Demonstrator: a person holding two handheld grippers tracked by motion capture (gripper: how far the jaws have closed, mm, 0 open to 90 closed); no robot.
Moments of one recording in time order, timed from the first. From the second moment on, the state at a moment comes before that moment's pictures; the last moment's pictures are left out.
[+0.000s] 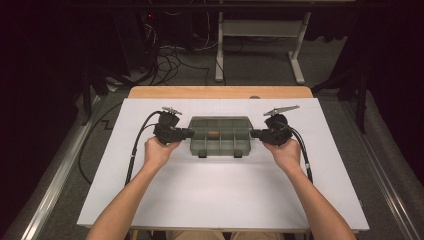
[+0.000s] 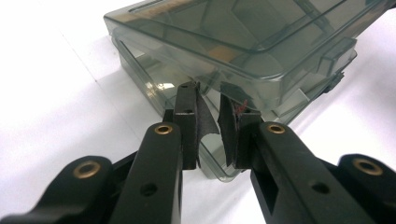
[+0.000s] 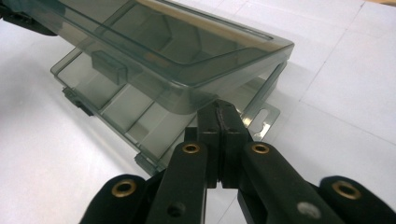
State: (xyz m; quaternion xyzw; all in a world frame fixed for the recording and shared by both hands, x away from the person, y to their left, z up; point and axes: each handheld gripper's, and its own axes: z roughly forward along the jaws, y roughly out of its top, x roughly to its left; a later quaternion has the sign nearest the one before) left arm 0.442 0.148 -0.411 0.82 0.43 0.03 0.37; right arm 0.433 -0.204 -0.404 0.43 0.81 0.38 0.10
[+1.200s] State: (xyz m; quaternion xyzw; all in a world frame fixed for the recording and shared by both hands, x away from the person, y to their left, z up) left arm 0.442 0.170 -0.386 0.79 0.45 0.05 0.41; right arm 0.423 -0.210 -0.418 0.43 0.81 0.39 0.09
